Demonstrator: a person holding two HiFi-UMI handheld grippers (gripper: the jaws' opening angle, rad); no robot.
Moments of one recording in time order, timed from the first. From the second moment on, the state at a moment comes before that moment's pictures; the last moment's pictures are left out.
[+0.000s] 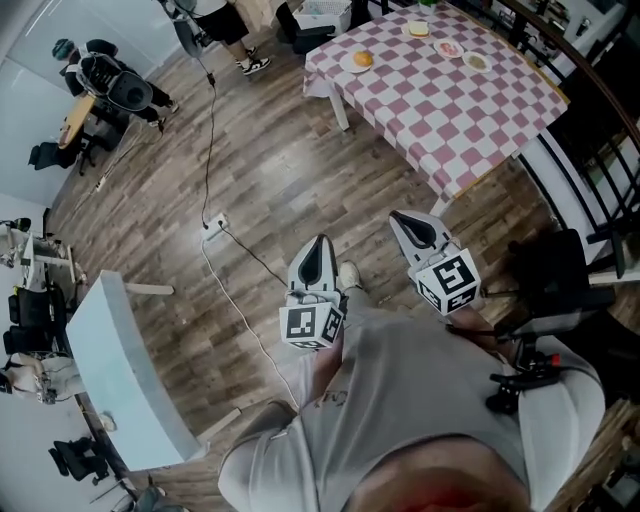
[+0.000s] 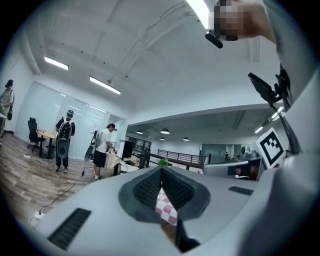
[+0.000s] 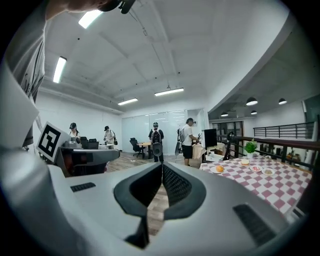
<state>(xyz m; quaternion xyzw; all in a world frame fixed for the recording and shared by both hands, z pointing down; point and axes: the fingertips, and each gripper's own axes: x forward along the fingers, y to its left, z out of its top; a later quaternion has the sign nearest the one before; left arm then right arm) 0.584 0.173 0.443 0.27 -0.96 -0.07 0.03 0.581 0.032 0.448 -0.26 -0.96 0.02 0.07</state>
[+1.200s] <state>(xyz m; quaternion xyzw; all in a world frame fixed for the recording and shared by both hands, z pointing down) 0.285 0.272 0.450 0.36 -0.93 -0.04 0.02 0.309 0.109 0.461 -0.15 -0.98 0.00 0.13</state>
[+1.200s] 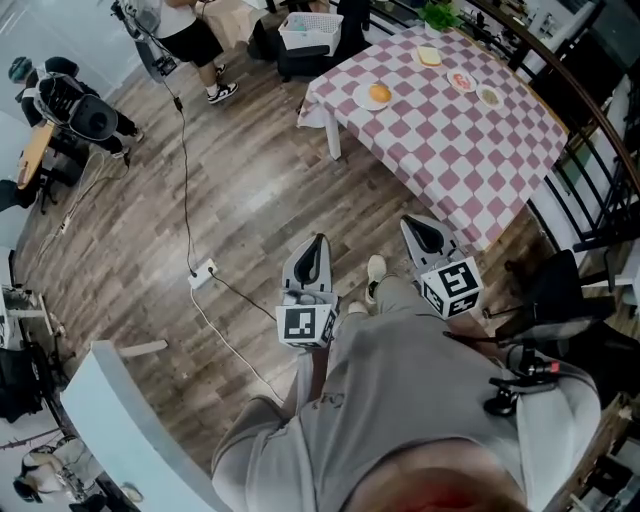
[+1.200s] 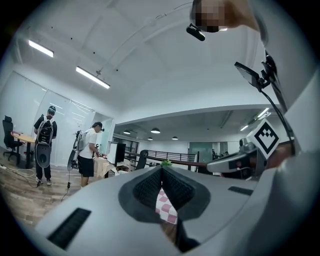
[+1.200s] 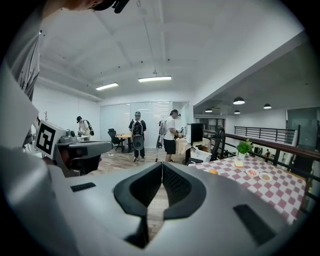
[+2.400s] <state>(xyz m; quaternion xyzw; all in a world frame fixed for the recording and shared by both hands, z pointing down) -0.052 0.147 0.395 0.33 -0.94 0.00 0.01 -0.070 -0.011 0.456 -0.17 -0.98 0.02 0.07</state>
